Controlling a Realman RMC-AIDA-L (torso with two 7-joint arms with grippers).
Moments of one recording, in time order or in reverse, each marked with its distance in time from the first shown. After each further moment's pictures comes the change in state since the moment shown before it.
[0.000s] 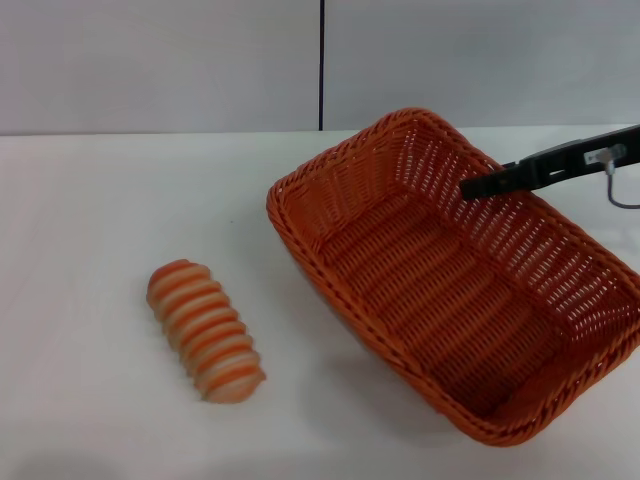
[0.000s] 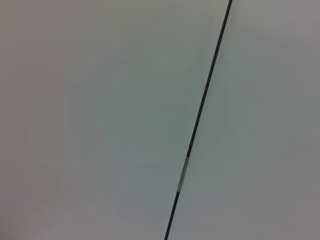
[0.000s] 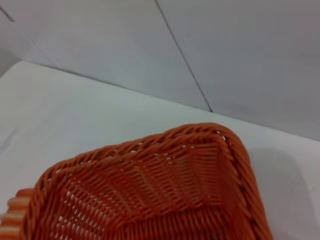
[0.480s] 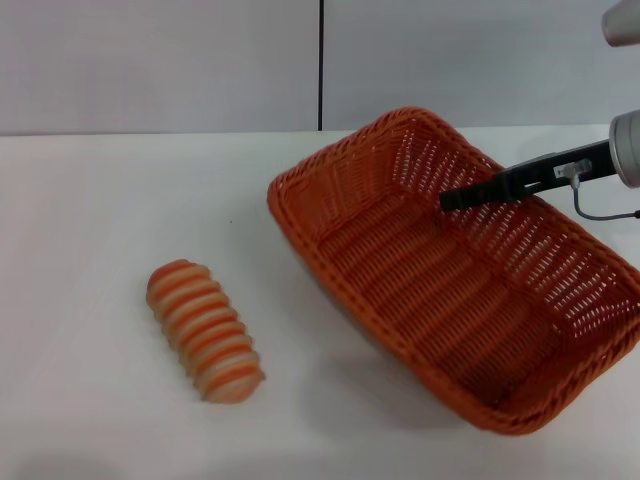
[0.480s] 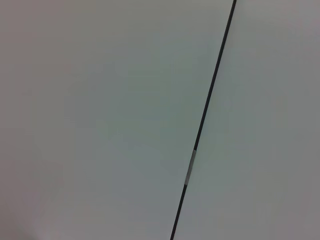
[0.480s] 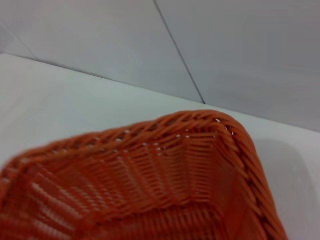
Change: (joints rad) left arm -0.001 0.001 -0.002 0.011 0.000 -0.029 0.000; right arm 0.027 0.021 -0.040 -0.098 0.001 -0.117 -0.018
